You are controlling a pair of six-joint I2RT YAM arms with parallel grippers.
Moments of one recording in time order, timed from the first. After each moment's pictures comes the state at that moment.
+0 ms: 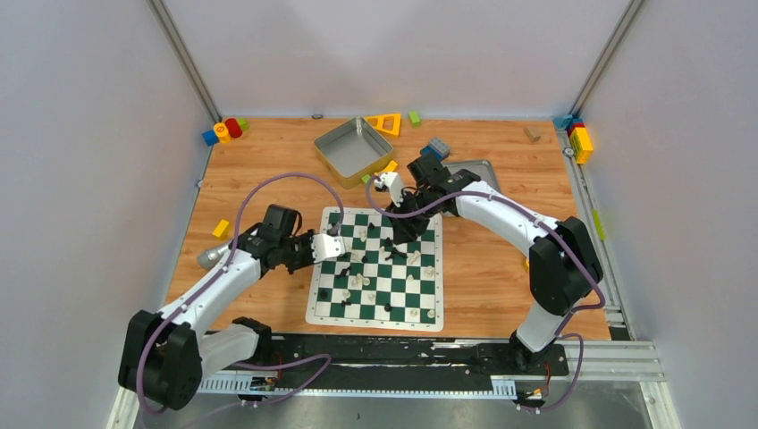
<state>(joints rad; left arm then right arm) -0.35 1.11 0.61 -0.55 0.33 1.02 0.63 1.71 1.33 -0.69 -0.50 -0.35</state>
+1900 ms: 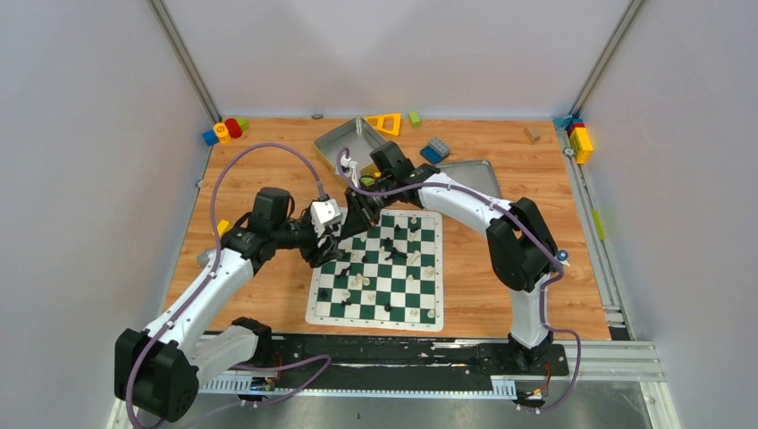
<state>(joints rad) -0.35 1.02 0.73 -0.47 0.68 0.53 0.72 1.98 1.55 -0.39 -1.00 0.04</state>
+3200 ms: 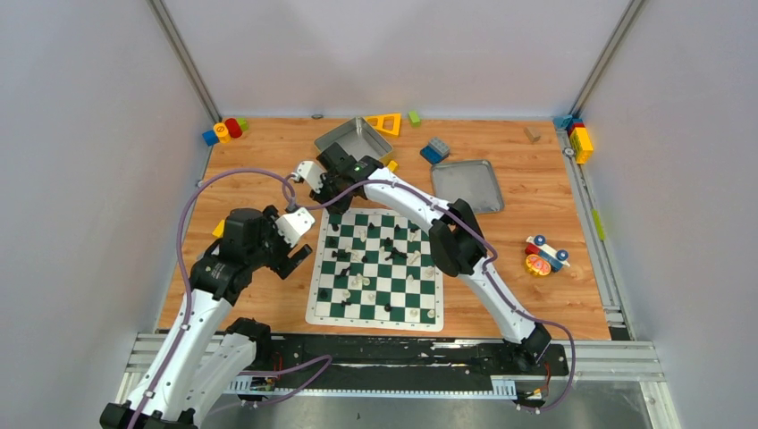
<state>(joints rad) -0.27 0.70 0.71 -0.72 0.16 0.58 0.84 2.51 2.36 -0.80 -0.22 -0.40</state>
